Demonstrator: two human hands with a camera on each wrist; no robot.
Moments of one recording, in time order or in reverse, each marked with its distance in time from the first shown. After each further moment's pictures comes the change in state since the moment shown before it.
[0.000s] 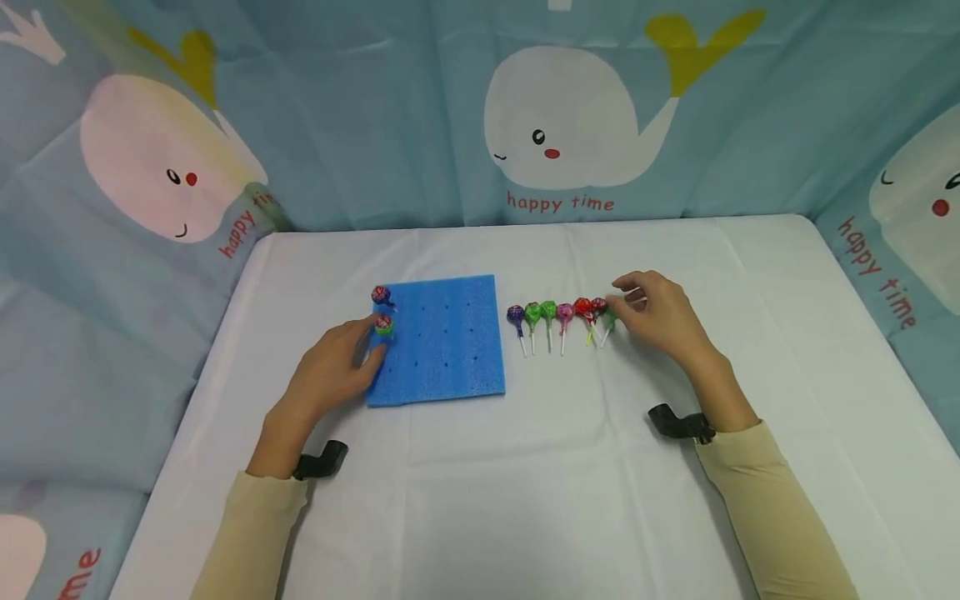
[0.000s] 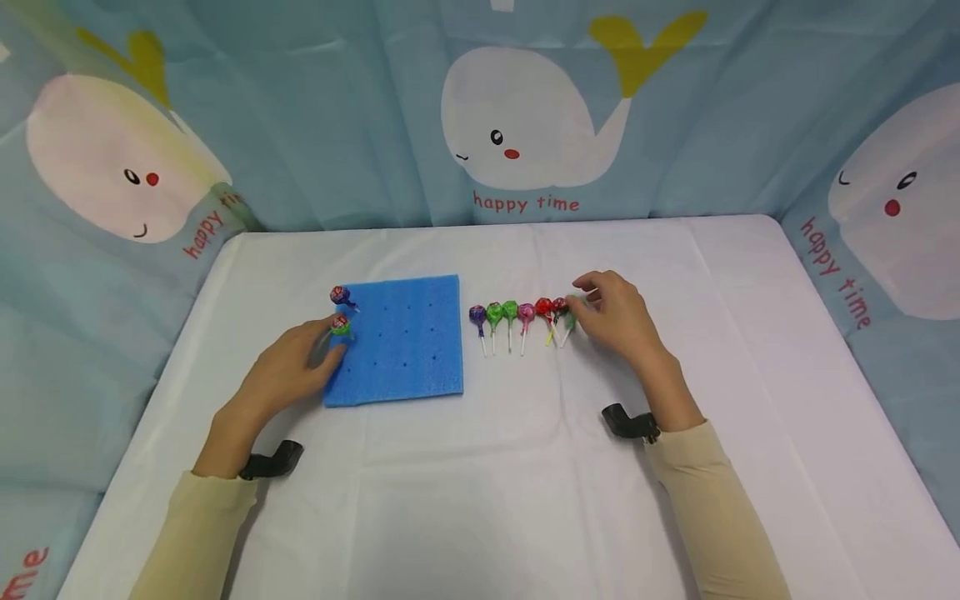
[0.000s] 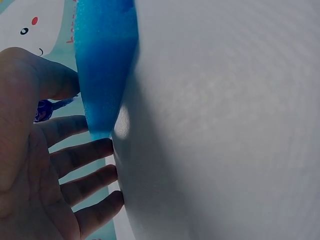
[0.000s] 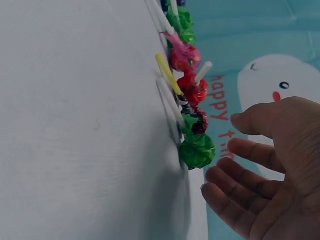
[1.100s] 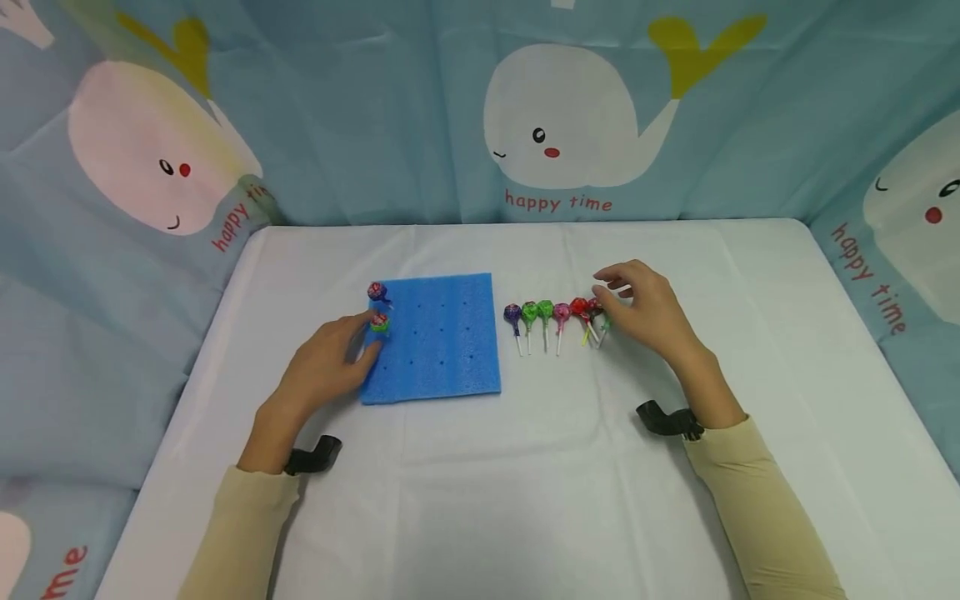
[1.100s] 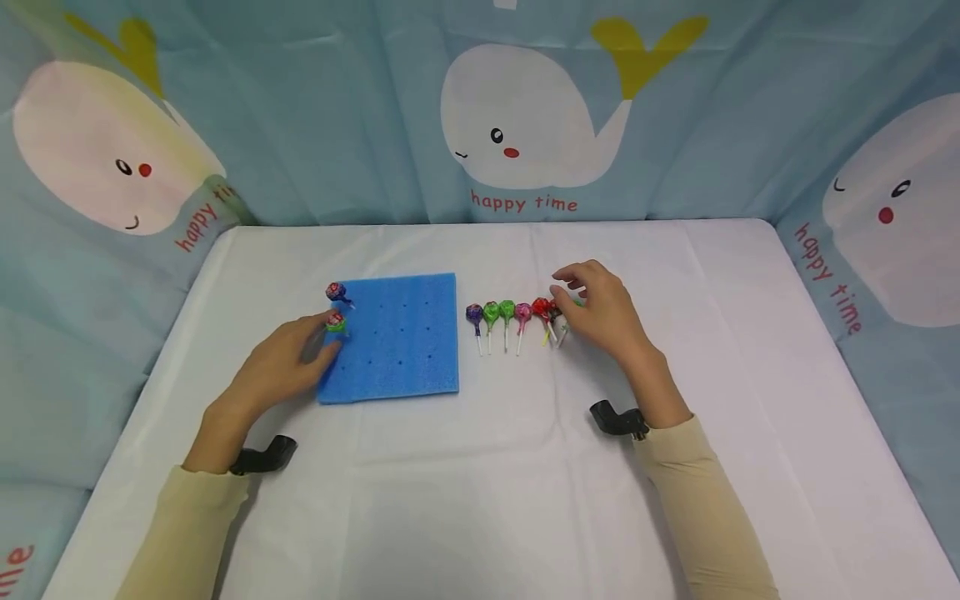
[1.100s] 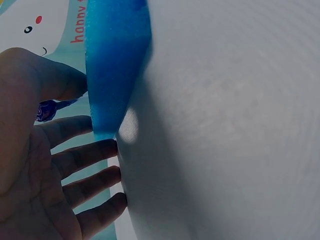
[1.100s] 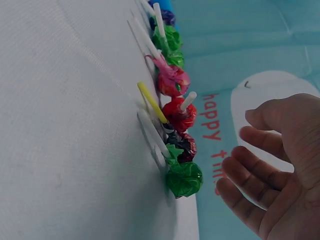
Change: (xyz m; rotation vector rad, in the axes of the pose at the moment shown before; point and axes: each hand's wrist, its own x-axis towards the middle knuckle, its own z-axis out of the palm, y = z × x) left_hand 0.001 -0.002 0.001 -0.036 0.002 0.010; right_hand 0.006 -0.015 0.003 0.027 0.060 -0.146
